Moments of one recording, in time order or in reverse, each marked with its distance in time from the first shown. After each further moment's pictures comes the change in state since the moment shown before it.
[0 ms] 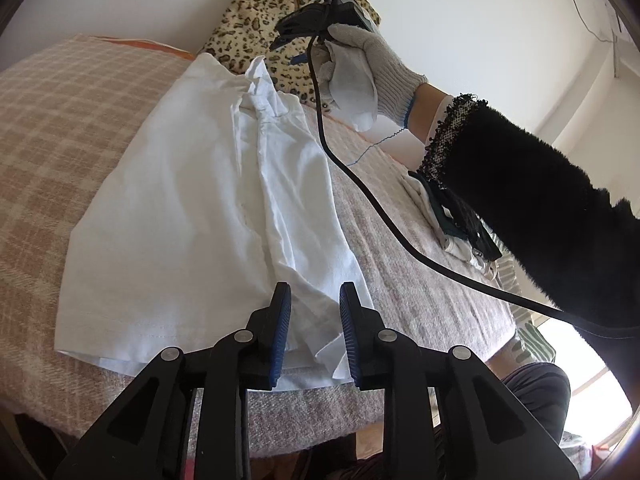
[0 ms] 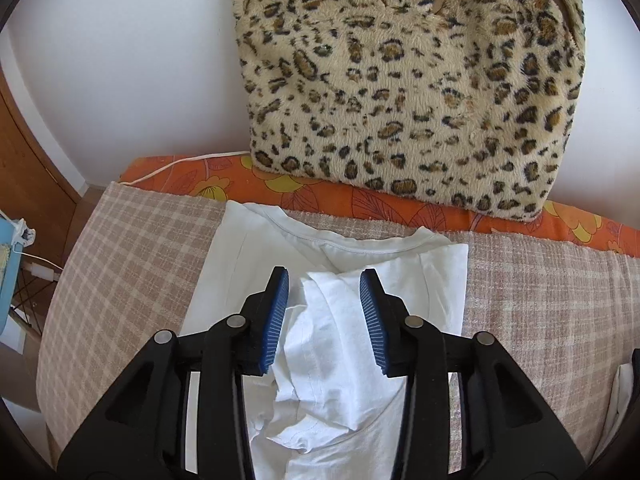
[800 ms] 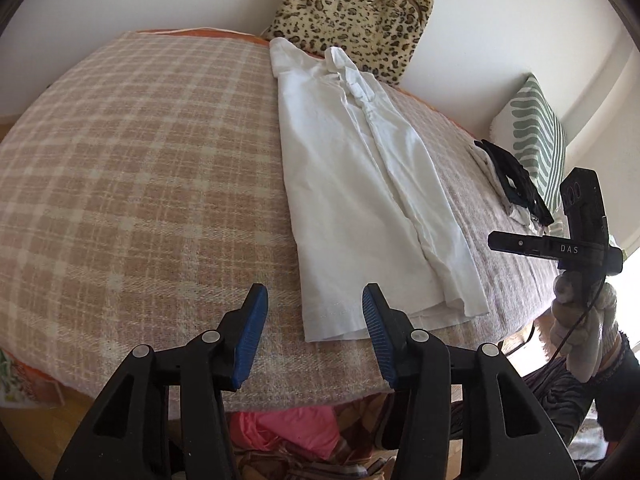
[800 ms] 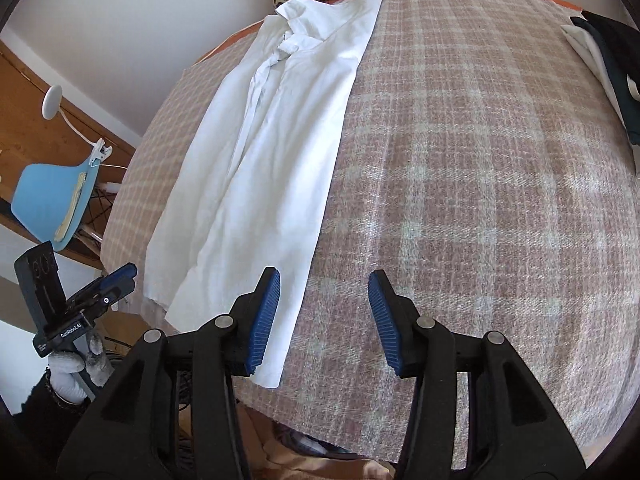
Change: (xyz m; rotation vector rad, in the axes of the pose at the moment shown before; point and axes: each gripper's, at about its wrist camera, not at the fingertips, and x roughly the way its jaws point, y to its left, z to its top) left arm -0.059 0.078 0.027 0.046 0.178 0.198; right arm -0.168 -0.045 -0.313 0.108 0.225 0.189
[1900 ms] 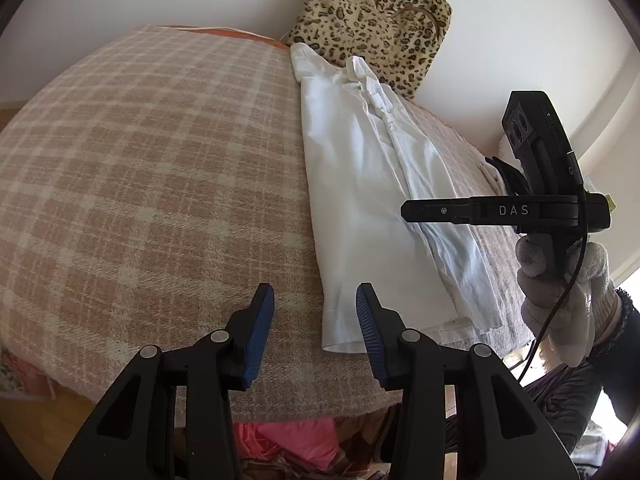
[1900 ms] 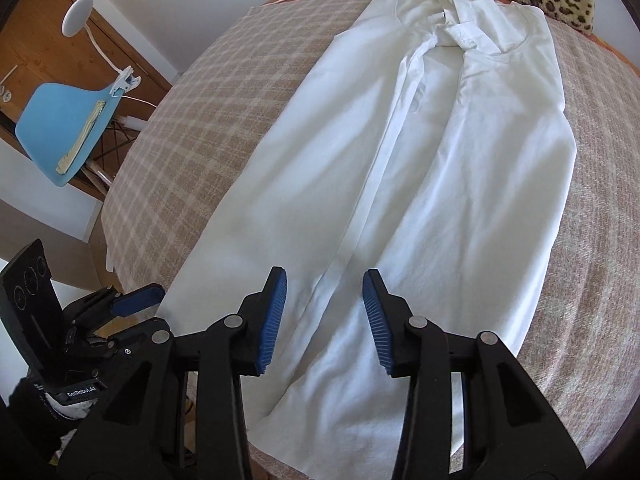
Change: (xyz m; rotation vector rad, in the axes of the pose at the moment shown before) left arm 0.010 0.017 -0.003 -0.068 -0.039 -0.002; right arm 0.104 0.122 0.045 -0.254 0.163 0.044
